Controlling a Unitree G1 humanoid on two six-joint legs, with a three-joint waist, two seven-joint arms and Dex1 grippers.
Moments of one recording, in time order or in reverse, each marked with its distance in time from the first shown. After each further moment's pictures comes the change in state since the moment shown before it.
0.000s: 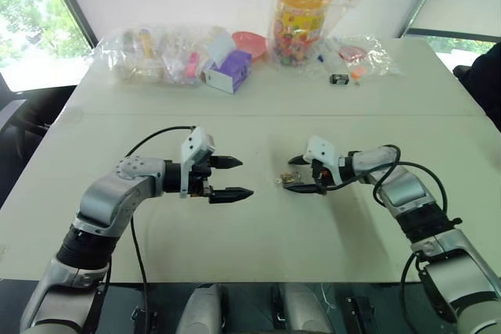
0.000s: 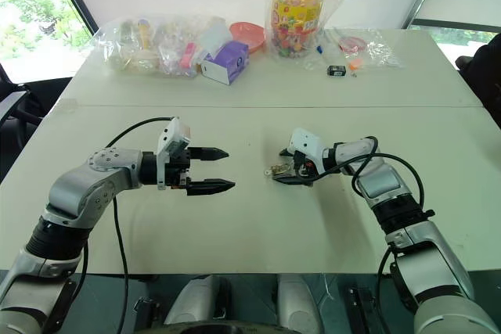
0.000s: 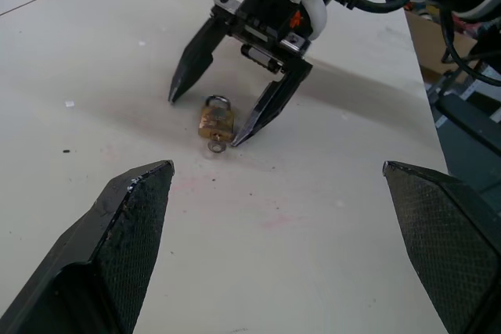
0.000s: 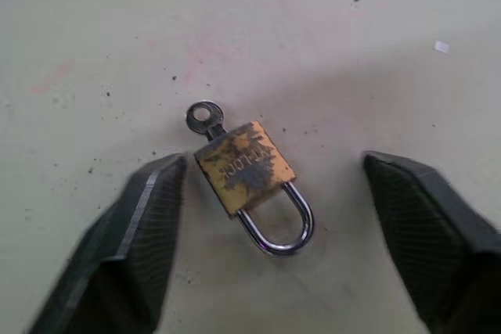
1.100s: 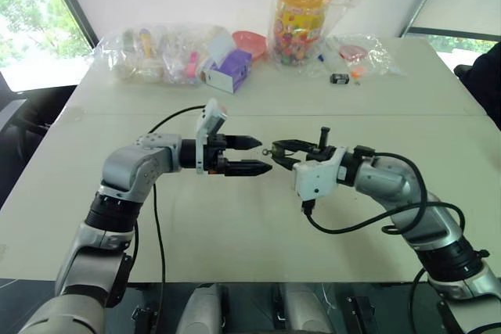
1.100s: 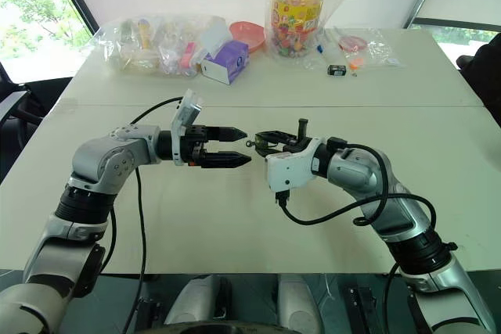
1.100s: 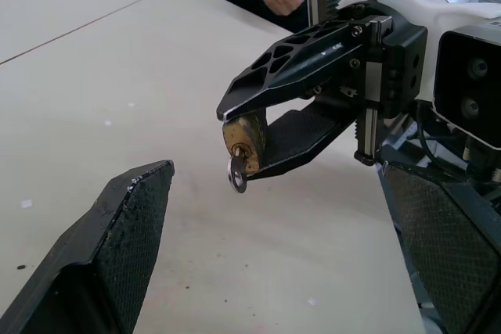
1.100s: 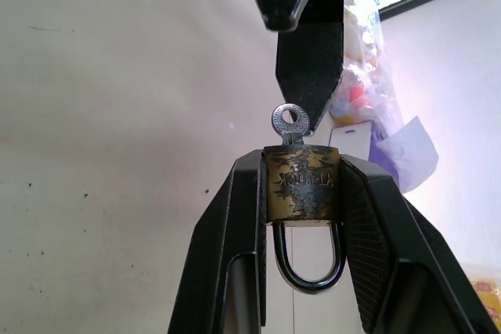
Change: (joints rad) left arm -0.229 -0.129 0.003 0.213 -0.074 0.093 -0.078; right arm 0.211 -0.071 -0.077 -0.657 -0.428 -0.369 -0.349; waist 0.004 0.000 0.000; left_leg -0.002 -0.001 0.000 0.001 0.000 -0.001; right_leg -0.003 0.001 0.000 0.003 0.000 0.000
